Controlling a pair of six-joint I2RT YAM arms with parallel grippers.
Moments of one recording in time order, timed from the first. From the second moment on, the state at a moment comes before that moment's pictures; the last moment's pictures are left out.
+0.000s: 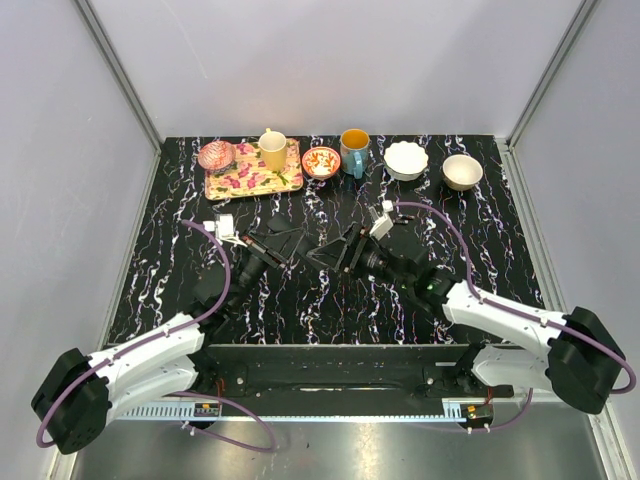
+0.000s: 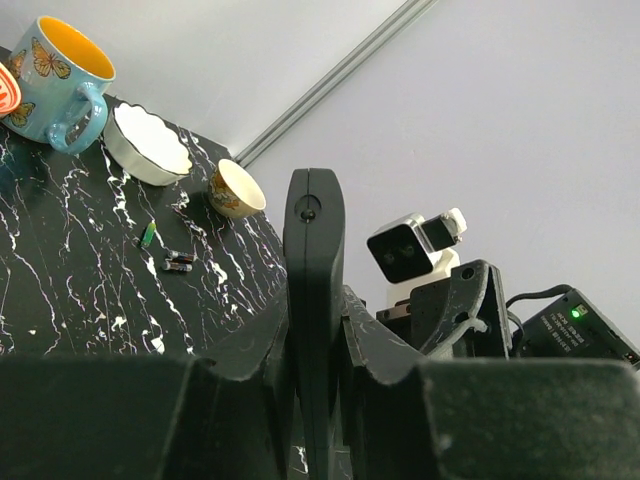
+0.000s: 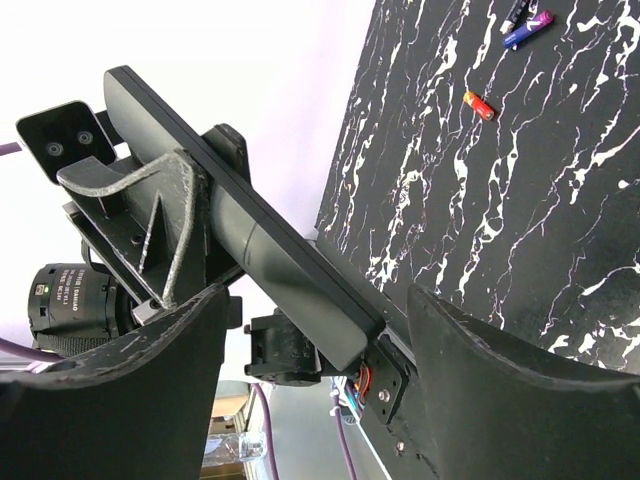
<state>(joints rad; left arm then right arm) -0.75 0.88 0.32 0.82 -0.14 -0.87 0.86 1.17 0.65 0.38 -0.15 1.13</state>
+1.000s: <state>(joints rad) -0.75 0.88 0.32 0.82 -0.16 -0.87 0.84 1.20 0.68 0.36 -0.16 1.13</state>
